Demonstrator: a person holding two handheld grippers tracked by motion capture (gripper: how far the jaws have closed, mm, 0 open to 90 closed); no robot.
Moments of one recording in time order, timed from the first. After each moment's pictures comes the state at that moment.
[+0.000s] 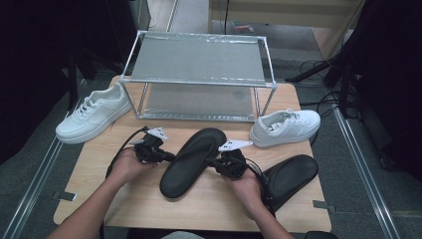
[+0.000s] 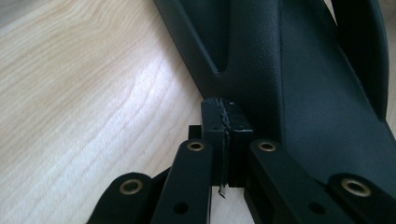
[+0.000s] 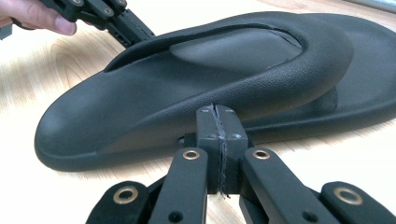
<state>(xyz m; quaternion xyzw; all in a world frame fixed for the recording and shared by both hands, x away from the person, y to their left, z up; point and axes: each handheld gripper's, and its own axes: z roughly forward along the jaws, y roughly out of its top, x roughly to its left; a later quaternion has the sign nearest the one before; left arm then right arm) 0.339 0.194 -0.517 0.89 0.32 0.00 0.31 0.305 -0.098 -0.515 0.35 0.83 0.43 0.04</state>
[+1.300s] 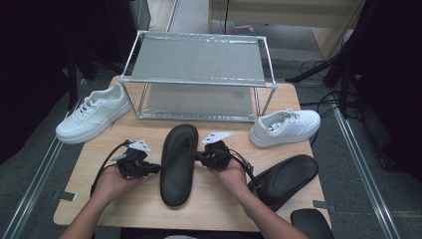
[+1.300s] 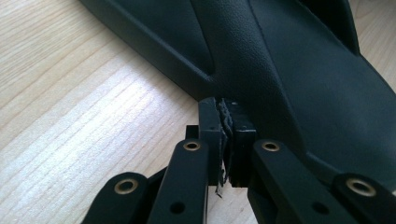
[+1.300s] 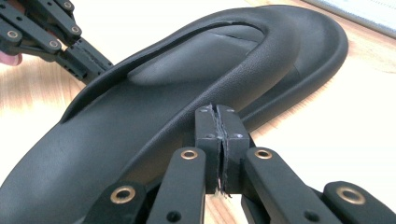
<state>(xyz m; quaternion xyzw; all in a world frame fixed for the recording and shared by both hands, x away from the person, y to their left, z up) 0.291 0.225 -0.518 0.87 0.37 0.01 0.31 0.330 -0.056 -0.515 0.30 0.85 0.43 0.03</state>
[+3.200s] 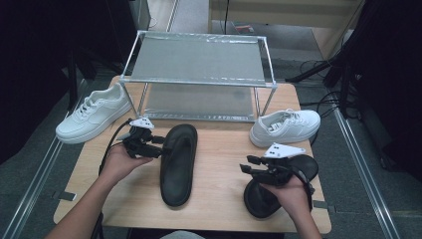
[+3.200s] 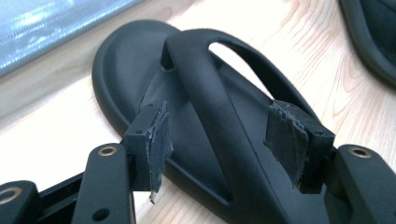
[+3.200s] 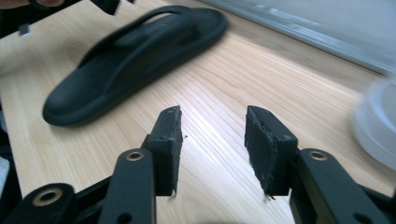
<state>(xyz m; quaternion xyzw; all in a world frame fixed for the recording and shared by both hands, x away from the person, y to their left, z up) 0.337 0.214 -0.480 0.84 0.36 0.03 0.39 0.273 -0.207 -0.469 0.33 0.82 0.45 0.09</state>
